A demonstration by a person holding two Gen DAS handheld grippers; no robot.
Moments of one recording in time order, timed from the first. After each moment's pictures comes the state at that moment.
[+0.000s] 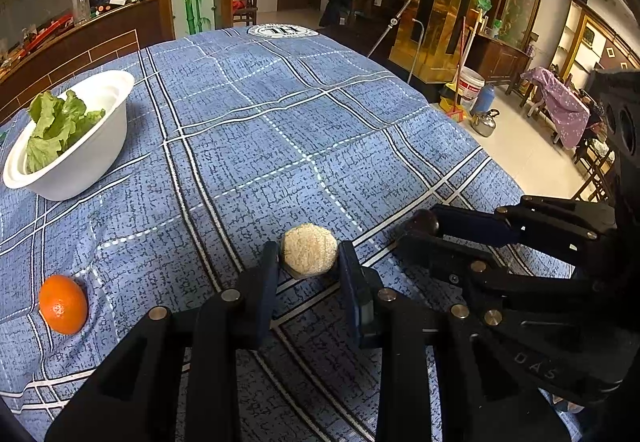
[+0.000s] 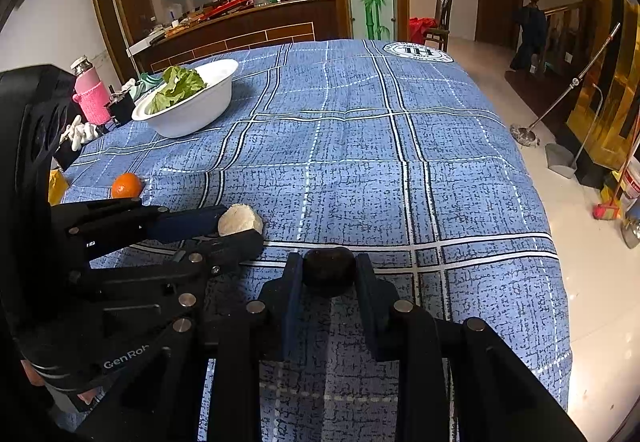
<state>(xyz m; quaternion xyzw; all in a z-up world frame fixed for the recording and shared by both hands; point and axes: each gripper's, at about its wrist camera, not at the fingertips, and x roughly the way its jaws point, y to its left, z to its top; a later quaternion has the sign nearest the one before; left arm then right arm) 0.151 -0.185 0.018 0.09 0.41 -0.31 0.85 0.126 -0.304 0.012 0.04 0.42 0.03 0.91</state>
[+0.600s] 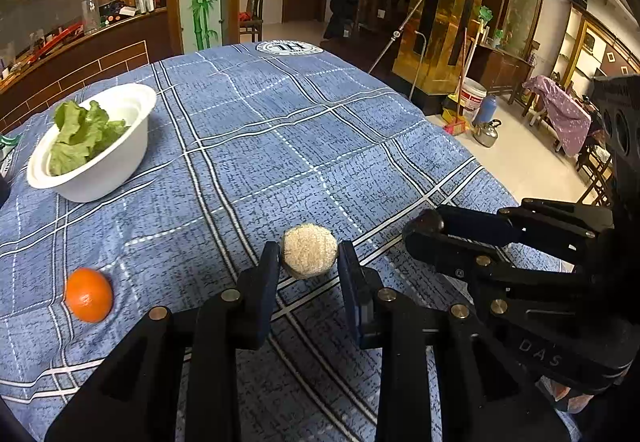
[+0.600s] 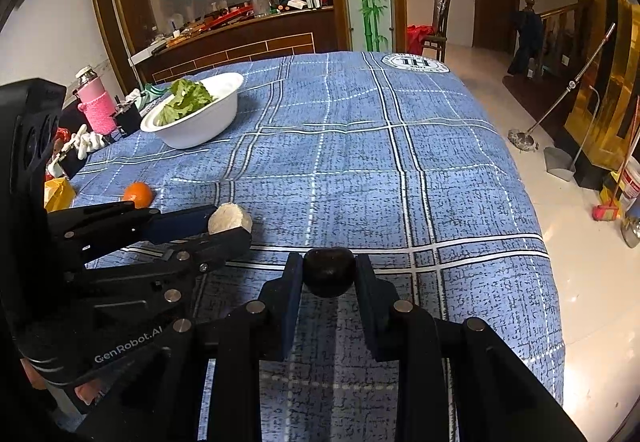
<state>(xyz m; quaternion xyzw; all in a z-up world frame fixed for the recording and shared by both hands) 0.140 -0.171 0.032 0.08 0.39 -0.30 0.87 0.111 -0.303 0.025 0.04 0.41 0.03 0.91</state>
